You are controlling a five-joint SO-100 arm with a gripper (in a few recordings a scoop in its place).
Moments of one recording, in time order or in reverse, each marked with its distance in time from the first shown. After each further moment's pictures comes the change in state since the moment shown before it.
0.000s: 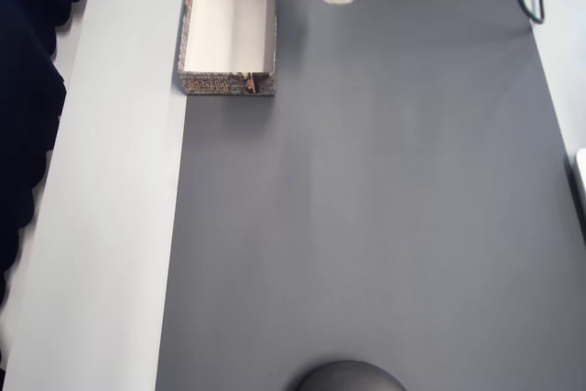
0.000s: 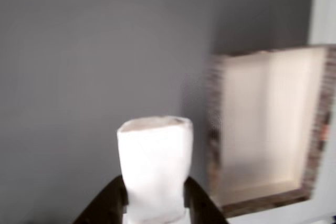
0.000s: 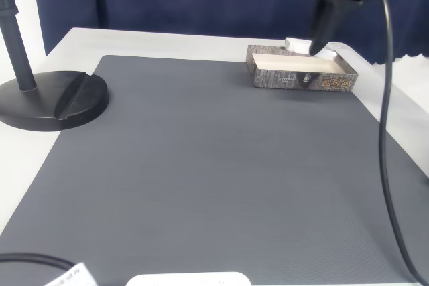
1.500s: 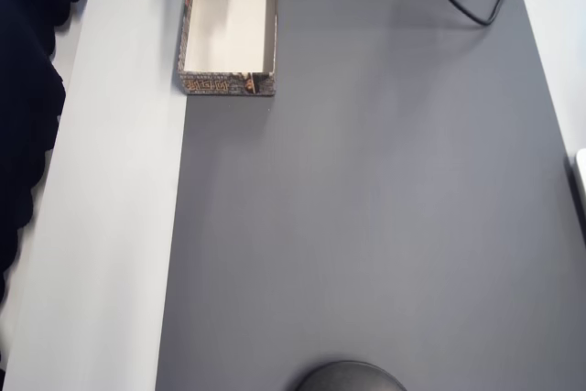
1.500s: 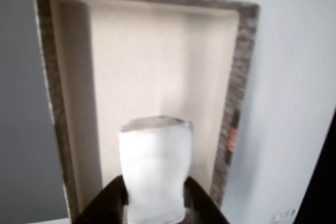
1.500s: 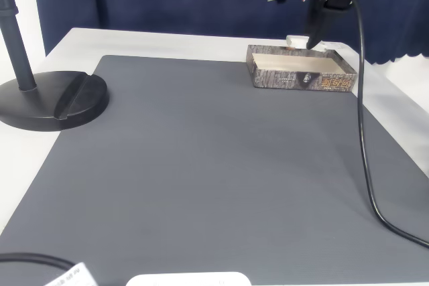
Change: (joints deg) arm 16.7 -36.9 -39.4 0.0 24.5
